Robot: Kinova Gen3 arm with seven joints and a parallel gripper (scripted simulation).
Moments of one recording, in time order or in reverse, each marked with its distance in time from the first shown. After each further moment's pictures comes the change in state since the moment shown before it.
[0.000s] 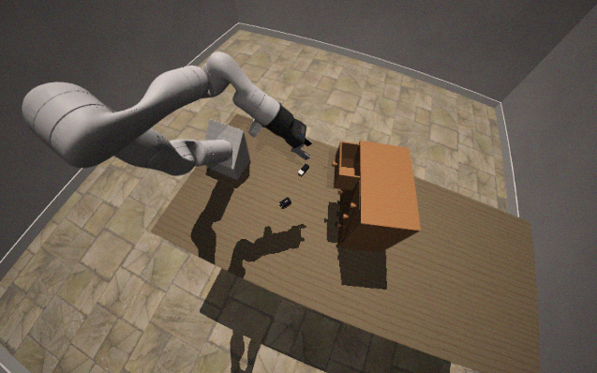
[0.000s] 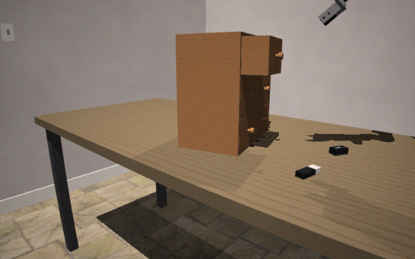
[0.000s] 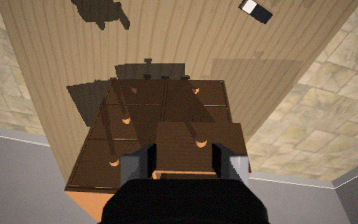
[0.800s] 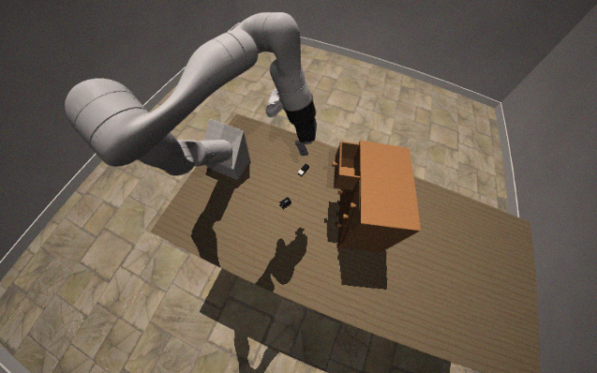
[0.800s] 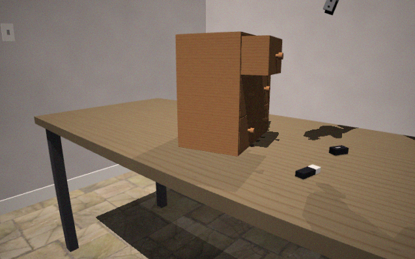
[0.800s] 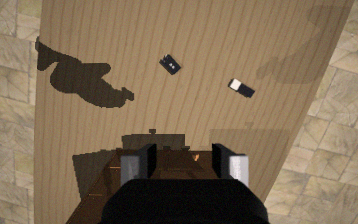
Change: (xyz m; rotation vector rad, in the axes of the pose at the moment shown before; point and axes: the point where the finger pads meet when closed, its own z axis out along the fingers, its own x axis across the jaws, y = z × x) arm -0.006 0.018 -0.023 0.509 0.012 0.005
